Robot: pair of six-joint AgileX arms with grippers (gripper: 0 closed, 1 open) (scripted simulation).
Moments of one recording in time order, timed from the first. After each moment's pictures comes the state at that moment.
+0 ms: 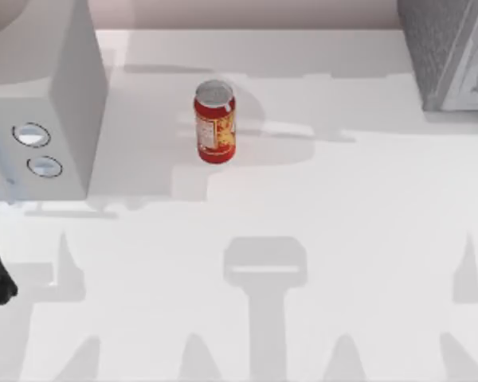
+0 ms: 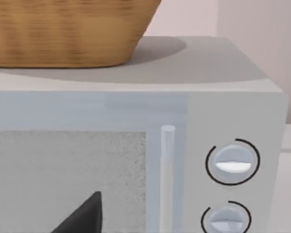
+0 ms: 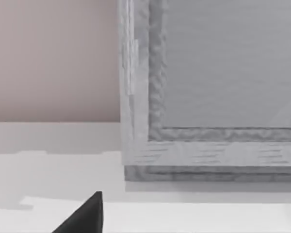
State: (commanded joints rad) left arm 0.00 0.01 0.00 0.00 0.00 0.00; right arm 0.00 0.00 0.00 0.00 0.00 0.00
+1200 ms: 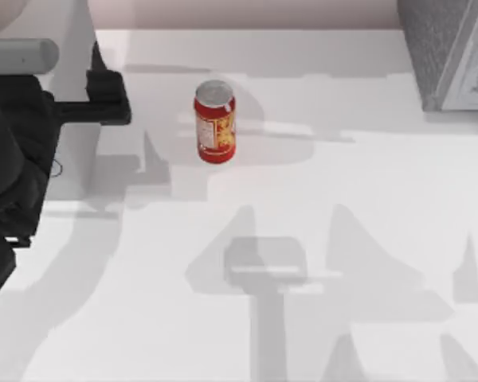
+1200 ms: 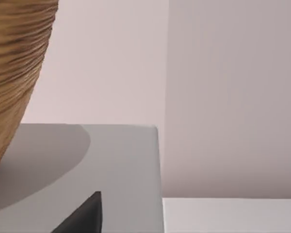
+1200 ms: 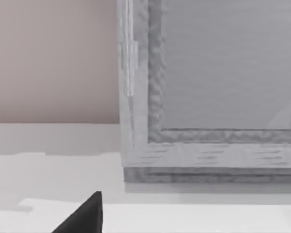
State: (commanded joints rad) left arm -0.40 1.32 0.49 0.85 -0.37 0.01; right arm 0.00 0.00 0.00 0.00 0.00 0.00
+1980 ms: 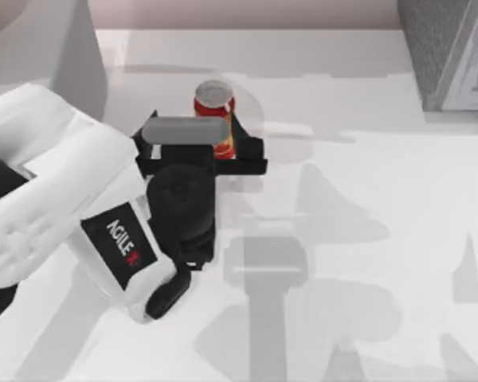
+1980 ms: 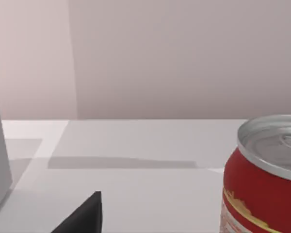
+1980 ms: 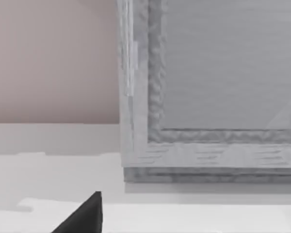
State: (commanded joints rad) left arm -0.68 2.27 0.83 1.44 -0.64 0.02; right arm 0.00 0.00 0.00 0.00 0.00 0.00
